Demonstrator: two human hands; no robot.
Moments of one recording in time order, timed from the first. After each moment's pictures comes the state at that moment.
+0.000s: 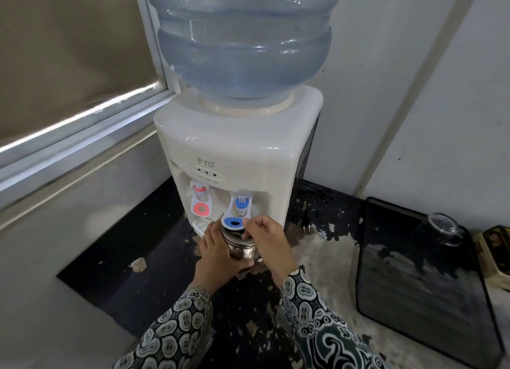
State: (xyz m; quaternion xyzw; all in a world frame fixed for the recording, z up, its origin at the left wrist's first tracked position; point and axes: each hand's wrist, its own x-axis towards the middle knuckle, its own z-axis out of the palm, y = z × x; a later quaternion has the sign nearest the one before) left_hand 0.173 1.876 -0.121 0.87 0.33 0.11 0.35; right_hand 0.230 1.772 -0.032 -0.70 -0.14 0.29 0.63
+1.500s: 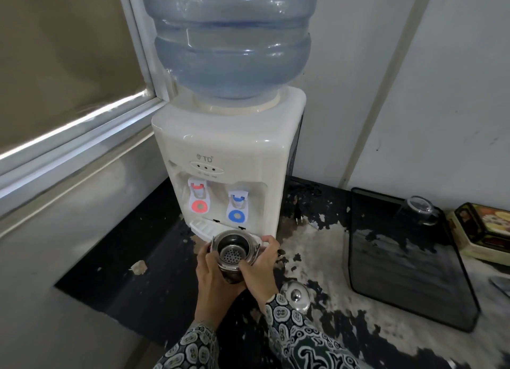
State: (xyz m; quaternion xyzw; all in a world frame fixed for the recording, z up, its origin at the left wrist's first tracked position) left_hand 0.117 1.842 -0.140 0.83 0.29 0.22 0.43; right_hand 0.175 1.770 -0.102 -0.75 -0.07 0.17 0.63
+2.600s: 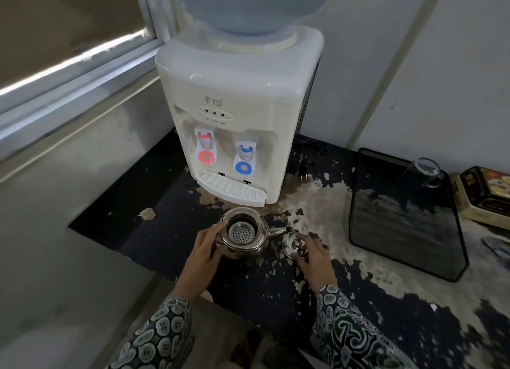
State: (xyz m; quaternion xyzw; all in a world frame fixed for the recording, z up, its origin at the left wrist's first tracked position) left_hand 0.048 1.858 -0.153 0.83 0.23 0.06 0.50; right_hand 0.187 1.642 -0.187 -0.93 -0.20 0.12 0.29
